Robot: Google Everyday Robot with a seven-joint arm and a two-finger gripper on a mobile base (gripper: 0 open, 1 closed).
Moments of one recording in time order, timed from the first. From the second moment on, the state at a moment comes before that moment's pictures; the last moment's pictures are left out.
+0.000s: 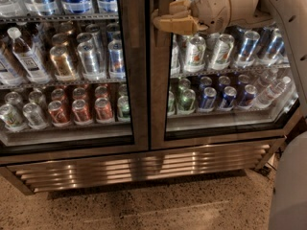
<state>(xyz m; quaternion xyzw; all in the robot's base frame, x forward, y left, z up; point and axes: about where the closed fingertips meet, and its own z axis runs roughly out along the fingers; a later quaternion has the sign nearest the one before) 0.619 -0.034 1.006 -0.63 0.43 0.40 0.50</state>
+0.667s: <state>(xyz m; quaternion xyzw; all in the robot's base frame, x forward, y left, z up) 0.624 -0.015 1.004 -0.64 0.42 0.41 0.49</state>
